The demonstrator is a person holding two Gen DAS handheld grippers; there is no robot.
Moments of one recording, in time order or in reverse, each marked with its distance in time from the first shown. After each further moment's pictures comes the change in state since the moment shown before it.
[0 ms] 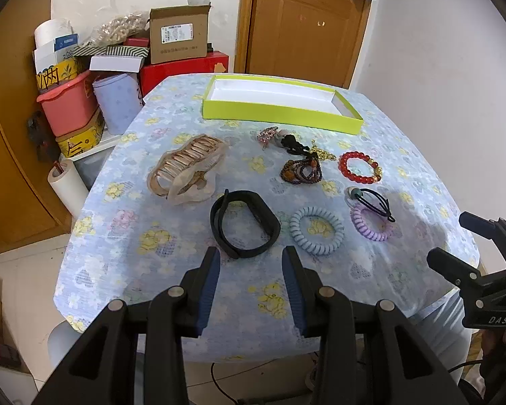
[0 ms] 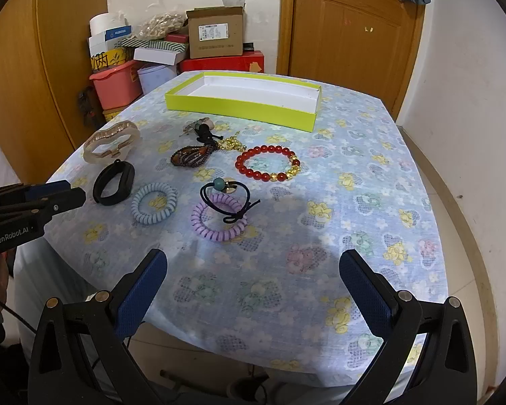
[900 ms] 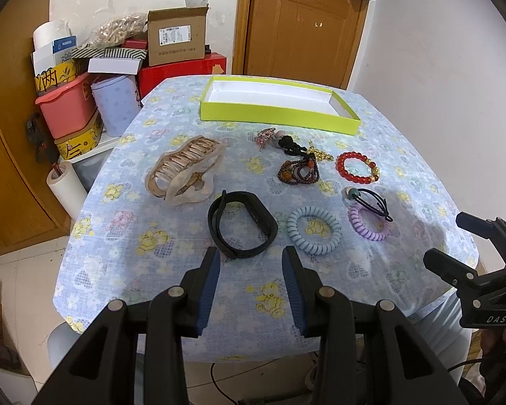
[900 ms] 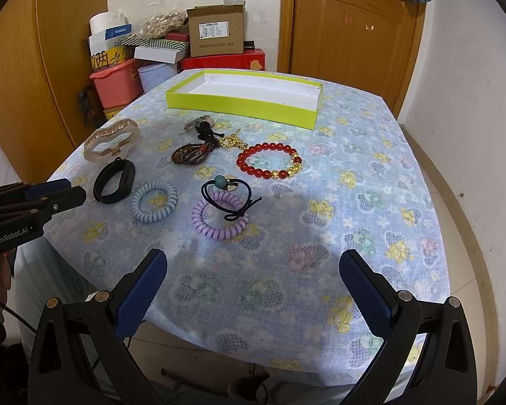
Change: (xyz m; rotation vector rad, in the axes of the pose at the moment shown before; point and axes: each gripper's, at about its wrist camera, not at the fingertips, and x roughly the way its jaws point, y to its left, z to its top) left arm -0.001 0.000 0.000 0.004 -0.008 -0.005; right arm 0.001 0.000 -0.001 -0.001 0.001 0.000
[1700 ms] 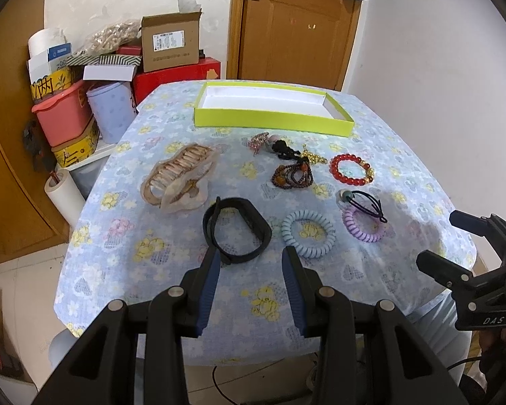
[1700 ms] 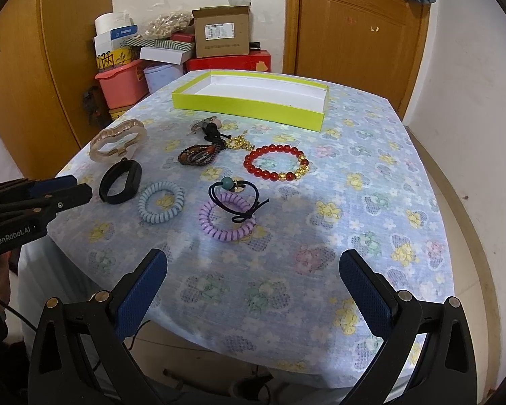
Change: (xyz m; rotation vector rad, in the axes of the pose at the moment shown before) left arm -0.002 -0.006 0.004 0.030 -0.018 -0.005; right arm 0.002 0.004 0.002 -0.009 -0.005 0.021
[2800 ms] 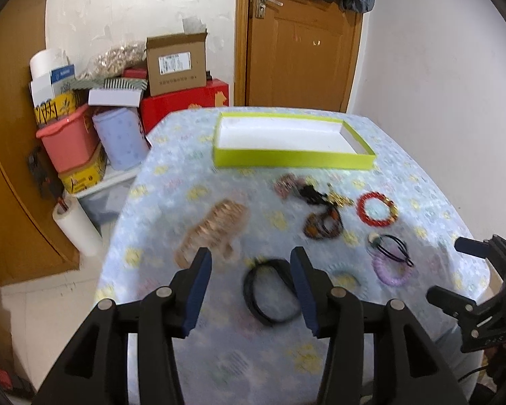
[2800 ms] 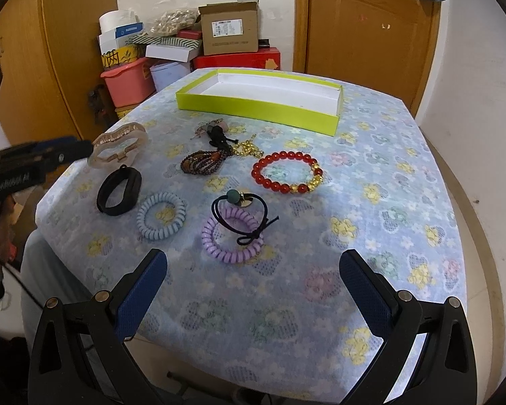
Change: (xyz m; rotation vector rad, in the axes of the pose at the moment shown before) left arm 0.009 0.032 0.044 0.038 -0.080 0.033; right arm 0.023 -0.004 0.016 -0.010 0.014 0.058
